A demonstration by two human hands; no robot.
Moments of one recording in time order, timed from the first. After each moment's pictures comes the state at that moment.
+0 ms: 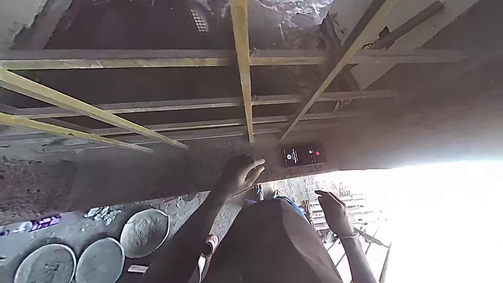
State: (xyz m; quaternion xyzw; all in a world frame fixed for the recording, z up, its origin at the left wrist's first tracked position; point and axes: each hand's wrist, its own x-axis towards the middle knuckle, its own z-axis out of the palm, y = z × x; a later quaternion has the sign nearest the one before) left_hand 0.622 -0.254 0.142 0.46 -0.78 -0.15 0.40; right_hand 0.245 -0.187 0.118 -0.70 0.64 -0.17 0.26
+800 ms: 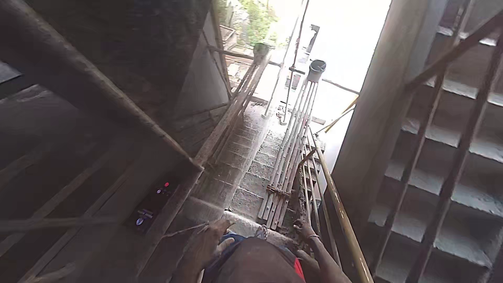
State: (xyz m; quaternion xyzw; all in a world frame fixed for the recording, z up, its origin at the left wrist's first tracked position) left_hand 0.395 -0.192 0.114 0.17 -0.90 -0.36 -0.18; right_hand 0.136 0.148 -0.074 -0.10 0.85 -0.18 0.49
